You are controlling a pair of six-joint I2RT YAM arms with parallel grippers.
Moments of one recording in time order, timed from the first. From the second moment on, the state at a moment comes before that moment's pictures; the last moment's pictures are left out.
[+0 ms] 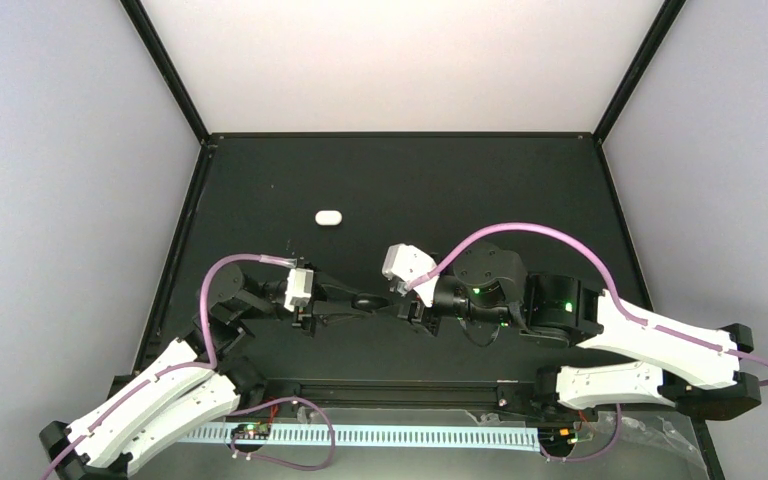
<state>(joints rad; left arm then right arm) -0.73 0.59 0.57 0.22 0.86 -0.10 1.31 1.06 1.29 -0.61 0.05 -0.07</state>
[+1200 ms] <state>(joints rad) -0.73 0.59 0.57 0.22 0.86 -0.10 1.32 1.04 1.29 -0.57 0.07 -0.07</state>
